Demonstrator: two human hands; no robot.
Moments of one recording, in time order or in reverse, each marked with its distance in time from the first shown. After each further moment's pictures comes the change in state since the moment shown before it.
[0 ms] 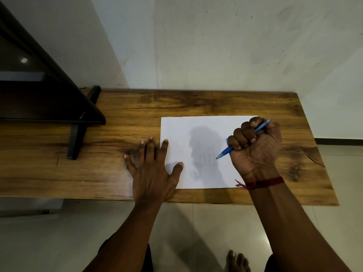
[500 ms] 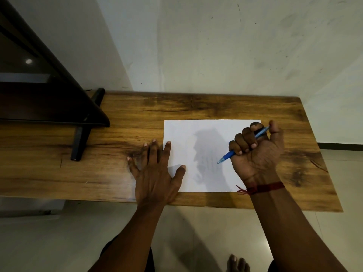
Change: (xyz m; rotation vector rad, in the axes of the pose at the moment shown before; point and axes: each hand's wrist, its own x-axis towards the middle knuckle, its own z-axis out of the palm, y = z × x) left_hand -0.001 0.000 -0.001 0.012 -0.002 0.003; right_hand 0.001 0.004 -0.003 0.035 0.020 0.038
